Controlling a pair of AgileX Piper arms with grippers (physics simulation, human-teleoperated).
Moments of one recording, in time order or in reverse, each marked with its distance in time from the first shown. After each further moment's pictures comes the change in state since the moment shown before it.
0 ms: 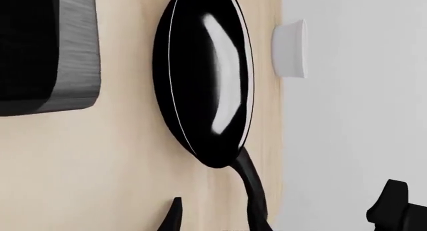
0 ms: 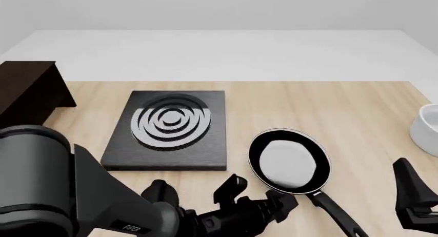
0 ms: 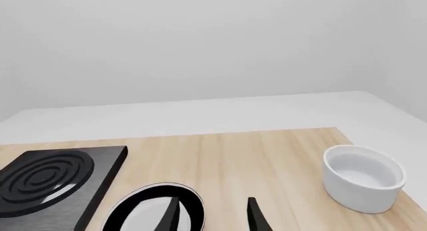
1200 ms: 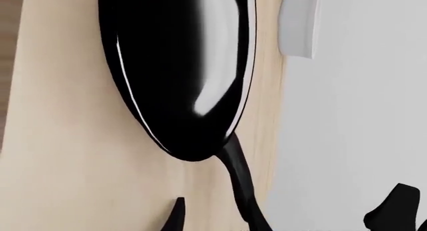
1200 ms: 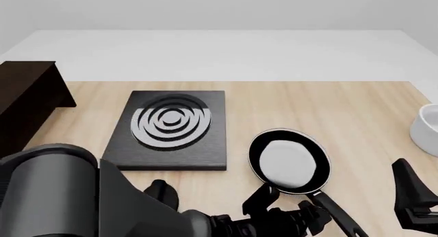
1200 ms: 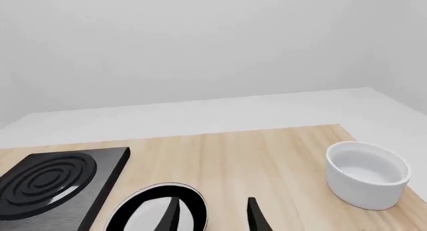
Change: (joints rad) left arm -0.103 0.068 -0.207 0.185 -0.118; right arm 0.000 0.001 0.012 -0.014 0.026
